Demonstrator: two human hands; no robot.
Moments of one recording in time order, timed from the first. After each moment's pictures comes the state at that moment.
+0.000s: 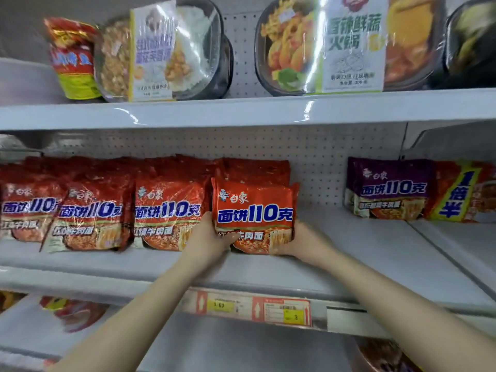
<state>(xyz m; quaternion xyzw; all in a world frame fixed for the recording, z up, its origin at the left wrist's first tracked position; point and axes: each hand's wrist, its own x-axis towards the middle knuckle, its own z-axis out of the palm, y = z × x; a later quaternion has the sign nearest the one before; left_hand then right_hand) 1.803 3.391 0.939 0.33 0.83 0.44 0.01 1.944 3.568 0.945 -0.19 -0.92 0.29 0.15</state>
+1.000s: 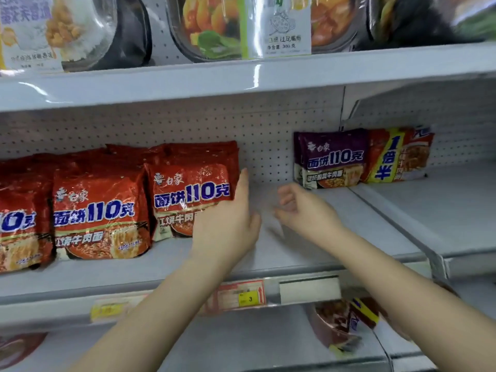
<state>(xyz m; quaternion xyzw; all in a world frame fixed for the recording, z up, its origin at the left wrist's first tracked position) 1.920 3.450 0.975 0.47 0.83 0.19 -0.24 2.020 3.594 0.960 -0.31 -0.89 0.22 0.26</state>
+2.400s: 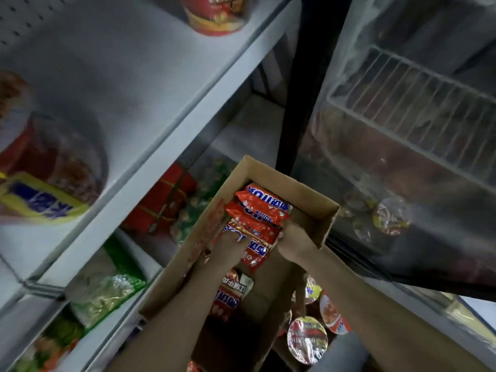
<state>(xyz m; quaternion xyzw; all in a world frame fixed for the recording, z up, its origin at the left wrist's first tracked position) 2.328 3.683 0.391 0.39 0.71 0.02 0.58 2.497 3.667 0.426 -0.71 -0.51 0.48 0.03</state>
